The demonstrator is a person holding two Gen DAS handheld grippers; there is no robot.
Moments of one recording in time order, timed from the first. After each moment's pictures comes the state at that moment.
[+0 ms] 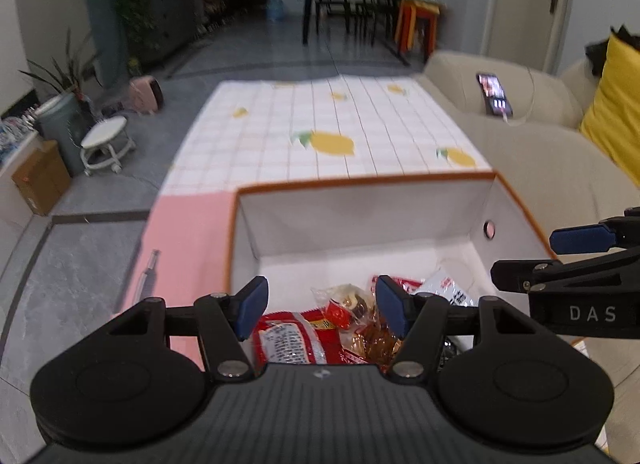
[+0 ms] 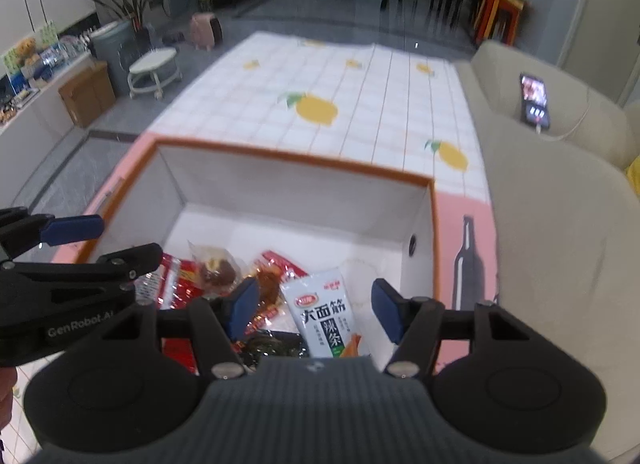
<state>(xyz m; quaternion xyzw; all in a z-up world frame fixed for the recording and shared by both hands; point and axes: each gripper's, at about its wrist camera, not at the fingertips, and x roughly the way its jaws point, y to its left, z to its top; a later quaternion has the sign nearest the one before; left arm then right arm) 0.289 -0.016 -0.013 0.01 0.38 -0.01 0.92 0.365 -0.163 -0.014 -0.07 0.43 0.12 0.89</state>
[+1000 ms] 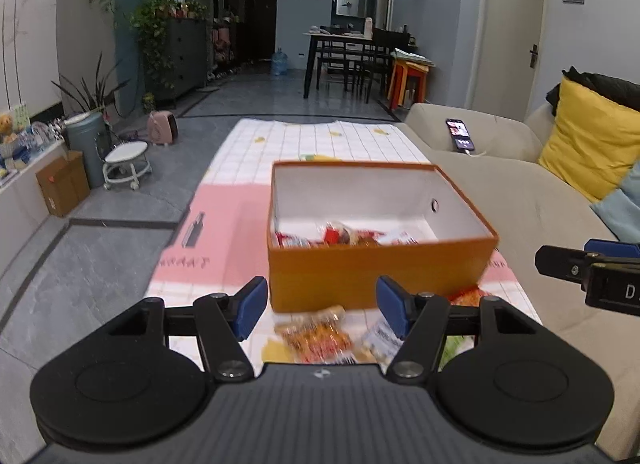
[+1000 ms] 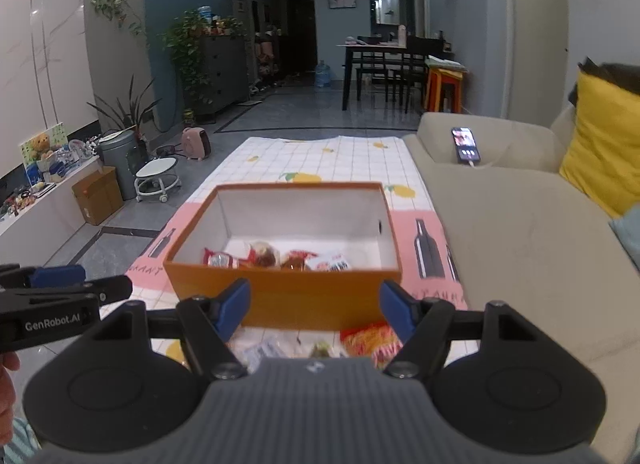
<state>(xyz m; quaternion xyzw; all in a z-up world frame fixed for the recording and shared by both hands) 0.091 0.006 -0.002 -0.02 0.30 -0.03 0.95 0.102 -0.197 0.006 0.01 0.29 0.08 0.96</state>
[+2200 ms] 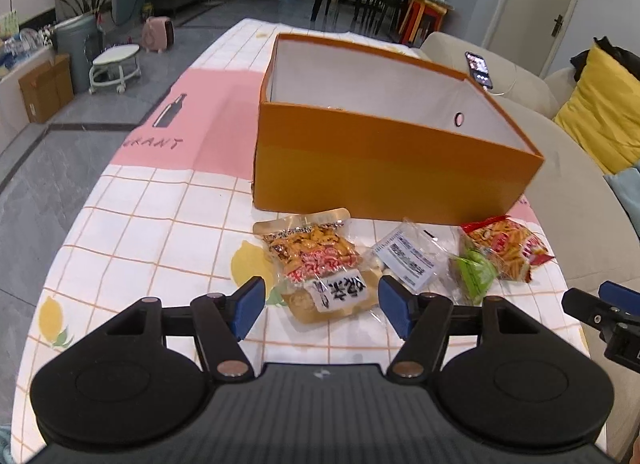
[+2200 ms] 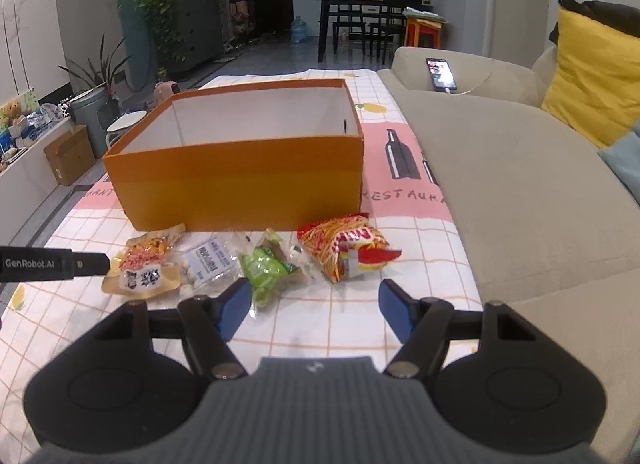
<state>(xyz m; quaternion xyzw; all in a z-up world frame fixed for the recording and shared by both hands) 0.127 0.018 -0.099 -0.08 0.41 -0.03 0.91 0.115 -0.224 -0.099 0.01 0.35 0.05 0.94</state>
